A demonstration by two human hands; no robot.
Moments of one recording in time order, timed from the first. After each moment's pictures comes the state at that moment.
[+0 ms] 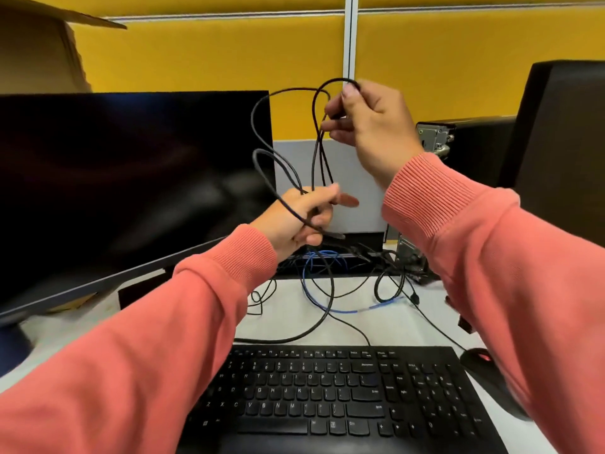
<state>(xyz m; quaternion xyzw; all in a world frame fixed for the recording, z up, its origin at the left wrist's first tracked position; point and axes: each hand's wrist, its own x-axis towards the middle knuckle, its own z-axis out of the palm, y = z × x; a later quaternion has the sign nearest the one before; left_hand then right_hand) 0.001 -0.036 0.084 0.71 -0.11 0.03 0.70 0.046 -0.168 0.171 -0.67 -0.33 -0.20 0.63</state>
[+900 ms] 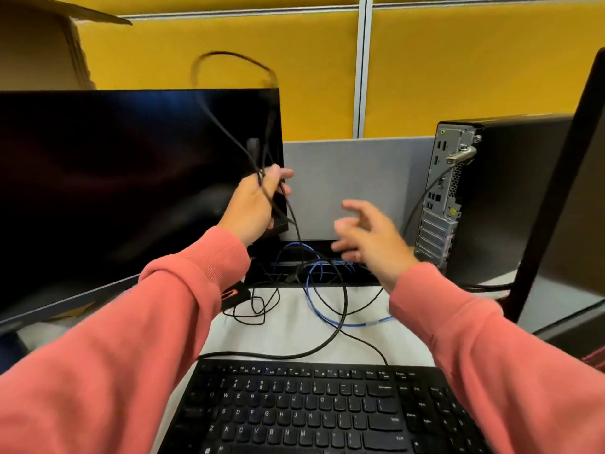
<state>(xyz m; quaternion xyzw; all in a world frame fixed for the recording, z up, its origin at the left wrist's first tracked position) 0.029 0.040 0.079 0.80 0.01 0.30 0.51 0.066 -0.163 0.034 -0.71 -0.25 0.04 0.65</state>
